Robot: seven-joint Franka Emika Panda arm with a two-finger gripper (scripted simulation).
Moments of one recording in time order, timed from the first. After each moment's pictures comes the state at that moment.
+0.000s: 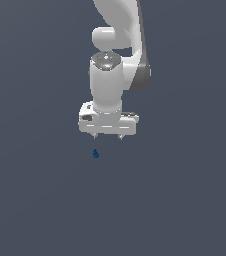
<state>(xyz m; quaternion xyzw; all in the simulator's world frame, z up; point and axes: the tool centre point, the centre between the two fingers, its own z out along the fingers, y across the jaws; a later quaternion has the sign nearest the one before) 0.014 -0.019 0.187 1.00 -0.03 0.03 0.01</state>
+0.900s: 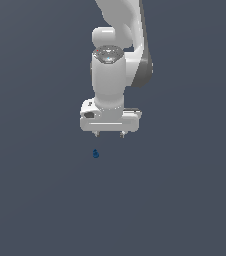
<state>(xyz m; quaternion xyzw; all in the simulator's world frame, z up) 0.012 -0.012 0.199 1.00 -0.01 0.04 0.00</state>
